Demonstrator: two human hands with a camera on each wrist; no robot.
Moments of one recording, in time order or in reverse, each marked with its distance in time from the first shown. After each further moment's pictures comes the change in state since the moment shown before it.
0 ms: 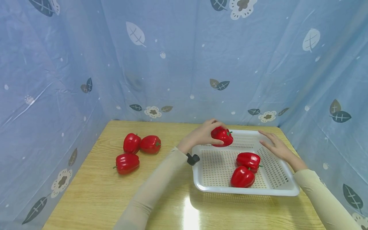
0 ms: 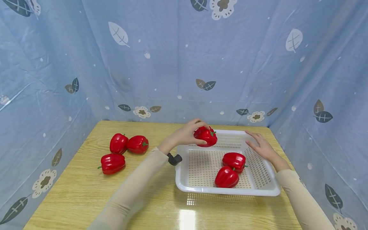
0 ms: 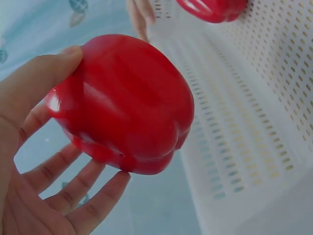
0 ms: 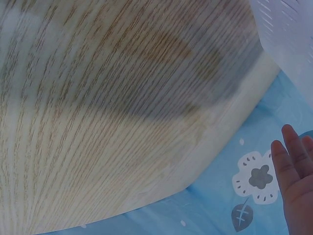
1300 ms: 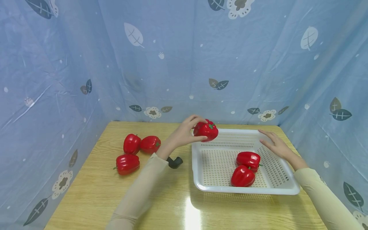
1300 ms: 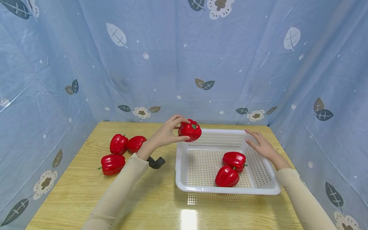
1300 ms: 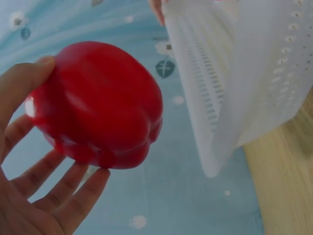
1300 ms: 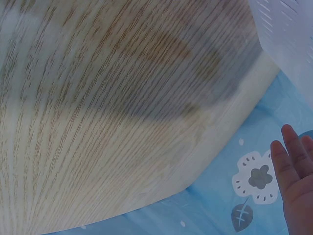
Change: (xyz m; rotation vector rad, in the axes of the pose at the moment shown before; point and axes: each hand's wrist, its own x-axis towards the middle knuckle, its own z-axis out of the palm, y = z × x) left_hand -0.053 -0.016 -0.034 -0.075 0.236 -0.002; right_hand 0.001 0.002 -0.002 0.002 -0.016 0.016
